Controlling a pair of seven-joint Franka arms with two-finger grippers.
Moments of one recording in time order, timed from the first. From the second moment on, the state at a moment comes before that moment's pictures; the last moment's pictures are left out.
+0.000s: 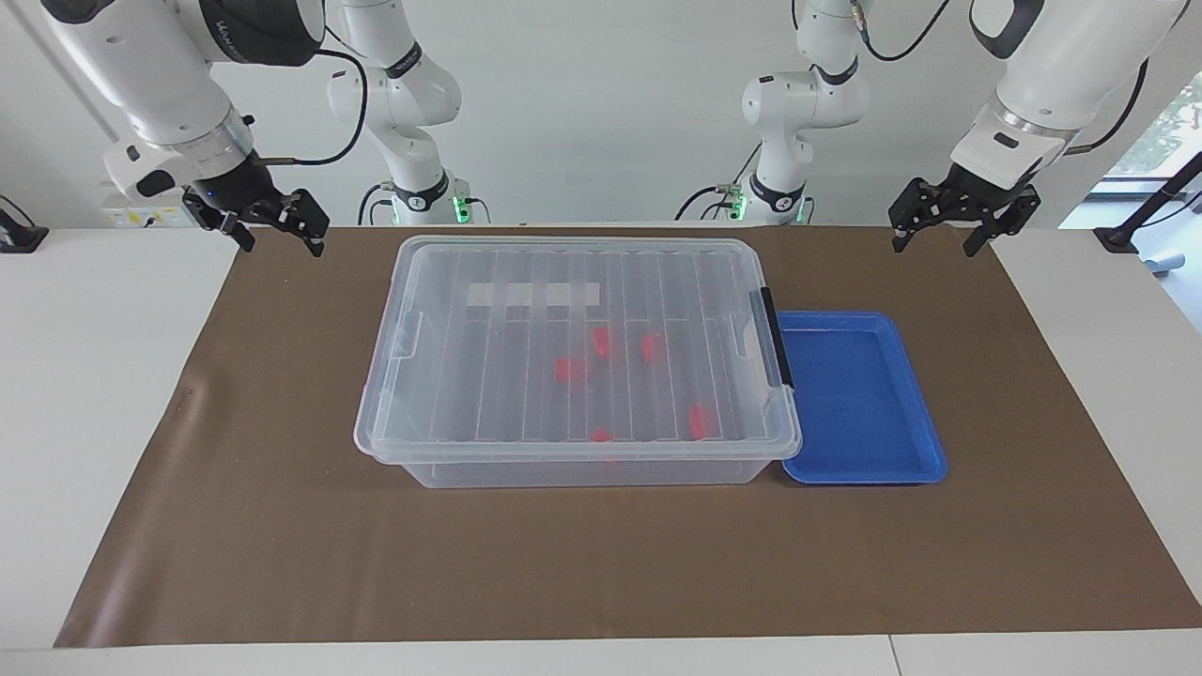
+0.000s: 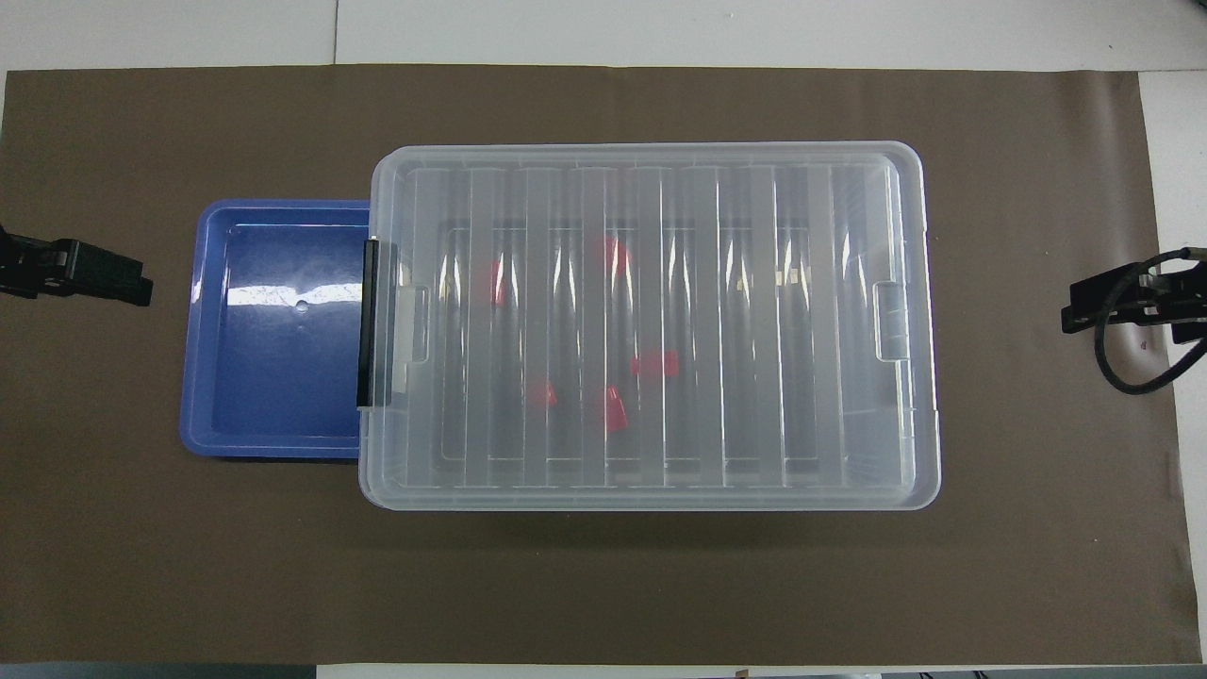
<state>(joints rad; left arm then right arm) -0.03 0.00 -0.06 -1.52 -0.01 1.50 0.06 0.00 -0.04 -0.07 -1.65 0.00 1.50 0.07</state>
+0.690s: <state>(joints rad) -0.03 0.00 -0.06 -1.52 -0.01 1.50 0.06 -0.02 -0.02 -0.04 -1.65 0.00 1.50 0.07</state>
